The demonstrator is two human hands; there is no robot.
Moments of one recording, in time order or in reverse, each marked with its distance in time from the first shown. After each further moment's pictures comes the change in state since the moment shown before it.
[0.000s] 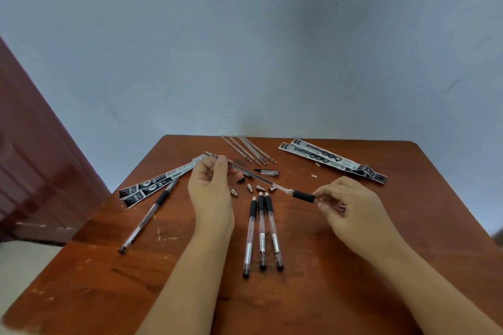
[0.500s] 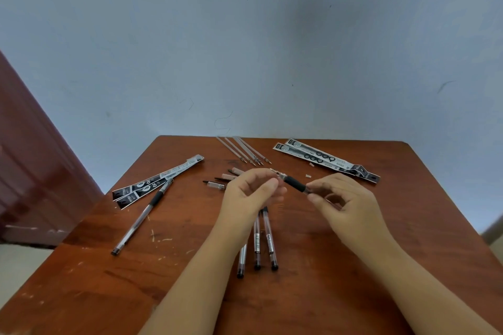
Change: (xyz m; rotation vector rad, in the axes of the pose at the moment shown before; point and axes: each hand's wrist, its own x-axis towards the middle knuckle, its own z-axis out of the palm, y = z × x) left_hand -0.024 -0.009 0.005 0.179 -0.615 -0.138; right_hand 0.000 0.002 0.005 0.235 0.148 -0.015
